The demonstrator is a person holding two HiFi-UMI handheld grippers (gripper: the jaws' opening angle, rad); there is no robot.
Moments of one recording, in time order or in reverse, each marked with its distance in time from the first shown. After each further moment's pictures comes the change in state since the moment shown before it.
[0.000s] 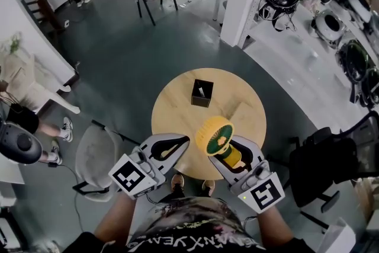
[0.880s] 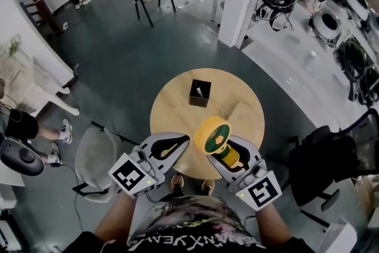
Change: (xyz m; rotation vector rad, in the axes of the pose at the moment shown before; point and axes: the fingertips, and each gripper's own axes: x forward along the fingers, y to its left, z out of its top) left arm 0.005 -0.004 0.005 0.008 -0.011 -0.015; right arm -0.004 -0.001 -0.012 0.010 0.025 -0.005
